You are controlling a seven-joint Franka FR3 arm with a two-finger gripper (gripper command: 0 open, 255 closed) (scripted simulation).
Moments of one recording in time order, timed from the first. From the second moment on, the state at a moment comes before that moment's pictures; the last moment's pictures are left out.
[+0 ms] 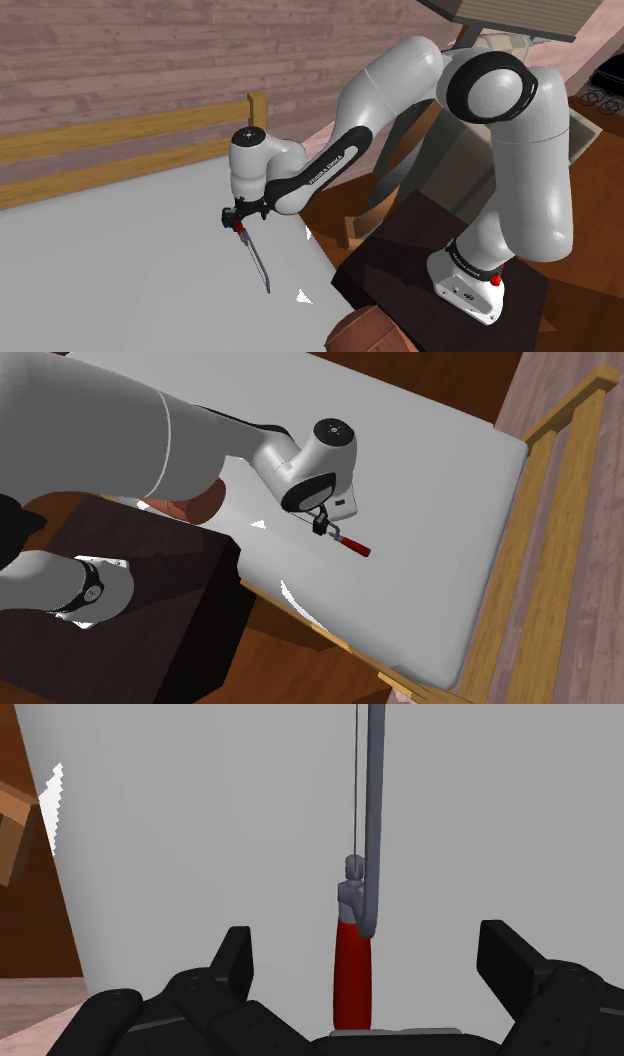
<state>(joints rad) 0.28 0.64 0.36 -1.88 -0.40 2.49 1.11</state>
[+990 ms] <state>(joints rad) 0.33 0.78 0.31 -1.79 -0.44 2.54 1.15</state>
